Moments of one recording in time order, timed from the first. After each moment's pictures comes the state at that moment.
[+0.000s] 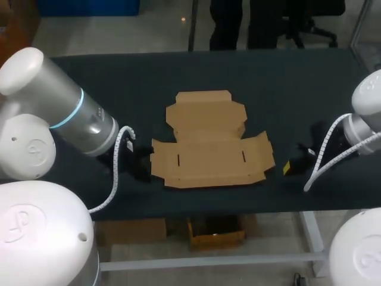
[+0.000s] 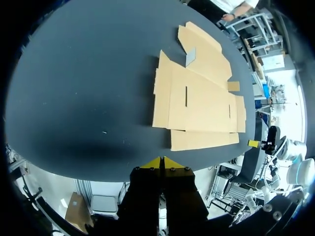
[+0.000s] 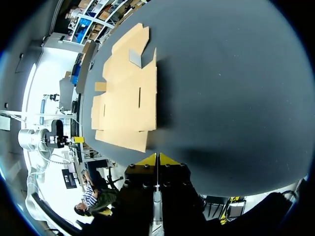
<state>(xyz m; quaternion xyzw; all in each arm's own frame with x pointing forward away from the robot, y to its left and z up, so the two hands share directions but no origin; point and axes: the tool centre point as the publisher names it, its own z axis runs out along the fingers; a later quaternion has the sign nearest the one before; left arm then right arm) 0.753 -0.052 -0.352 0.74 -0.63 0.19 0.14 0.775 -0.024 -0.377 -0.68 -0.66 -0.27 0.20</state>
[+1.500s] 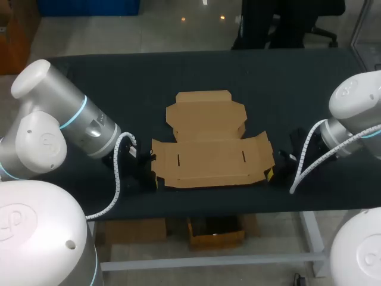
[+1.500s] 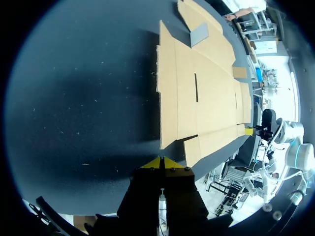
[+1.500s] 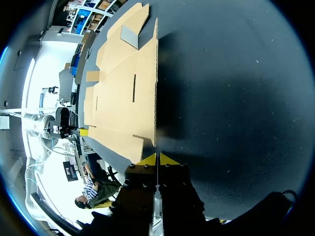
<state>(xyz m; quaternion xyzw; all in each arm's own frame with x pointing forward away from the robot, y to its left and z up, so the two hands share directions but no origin) 0.768 -0.062 -0.405 0.69 -0.67 0.18 0.21 0.781 0.009 -0.418 -0.66 -0.67 -0.24 0.24</state>
